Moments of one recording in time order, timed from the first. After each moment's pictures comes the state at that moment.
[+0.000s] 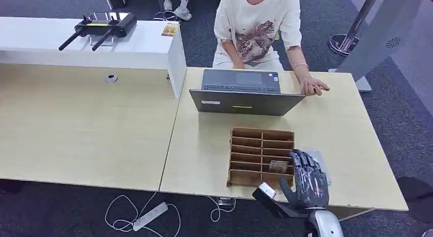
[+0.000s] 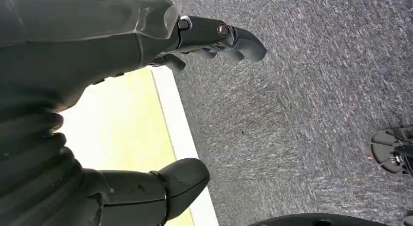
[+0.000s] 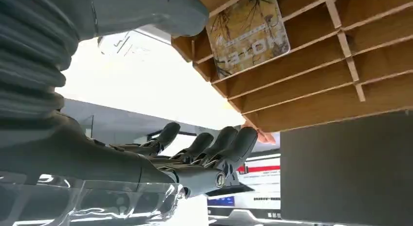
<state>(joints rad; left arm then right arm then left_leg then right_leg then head) -0.07 -0.14 1.04 -0.22 -1.39 0.00 0.12 0.08 -0.06 0.22 -1.59 1.31 -0.20 0.09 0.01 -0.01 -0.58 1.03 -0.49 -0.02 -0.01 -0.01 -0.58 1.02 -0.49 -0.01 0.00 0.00</state>
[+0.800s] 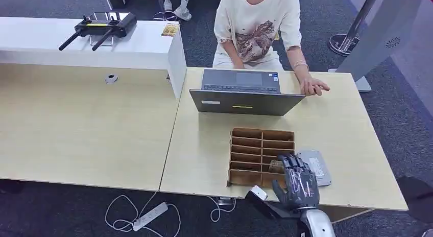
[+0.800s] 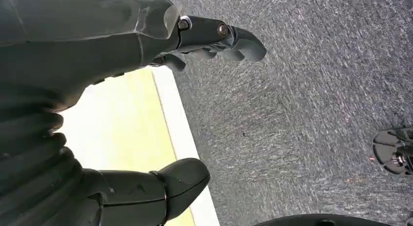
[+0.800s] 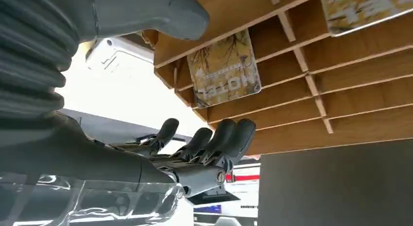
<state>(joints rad) -0.07 -0.14 1.03 -0.22 -1.40 0.00 0.12 0.06 -0.06 0.26 -1.54 1.32 -0.20 0.08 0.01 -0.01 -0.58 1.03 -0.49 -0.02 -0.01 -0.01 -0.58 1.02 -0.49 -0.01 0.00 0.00</state>
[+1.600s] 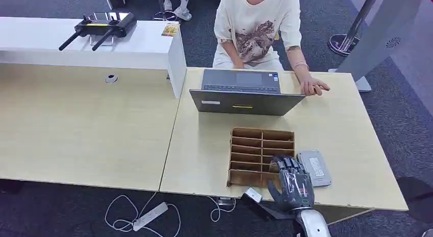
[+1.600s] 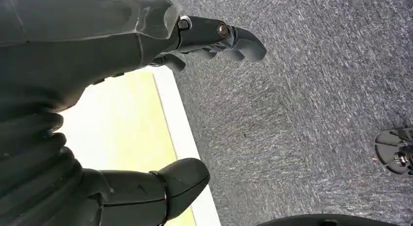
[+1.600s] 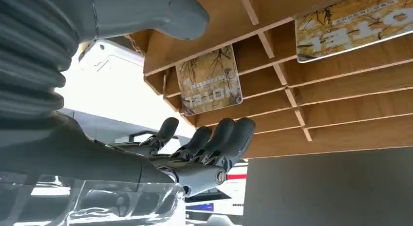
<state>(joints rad) -0.07 -0.14 1.03 -0.22 -1.41 0.00 0.12 0.06 -0.05 0.29 -1.52 1.35 -0.20 0.08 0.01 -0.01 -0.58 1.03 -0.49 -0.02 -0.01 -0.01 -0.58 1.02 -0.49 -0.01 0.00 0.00</state>
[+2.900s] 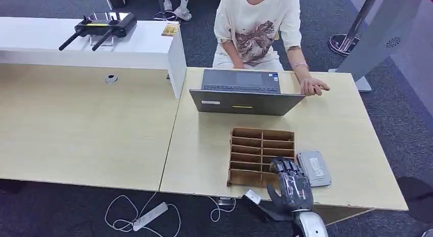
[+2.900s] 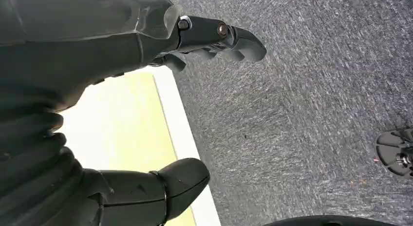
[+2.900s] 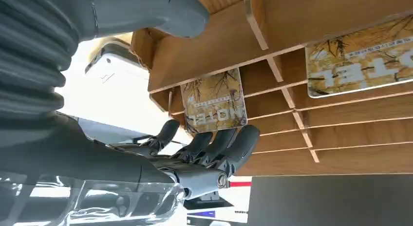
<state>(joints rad) -0.06 -0.14 1.03 -0.22 -1.42 0.00 0.11 0.07 -0.04 0.28 -1.49 1.35 -0.21 0.09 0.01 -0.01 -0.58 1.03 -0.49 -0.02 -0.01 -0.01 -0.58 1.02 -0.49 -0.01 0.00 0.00</state>
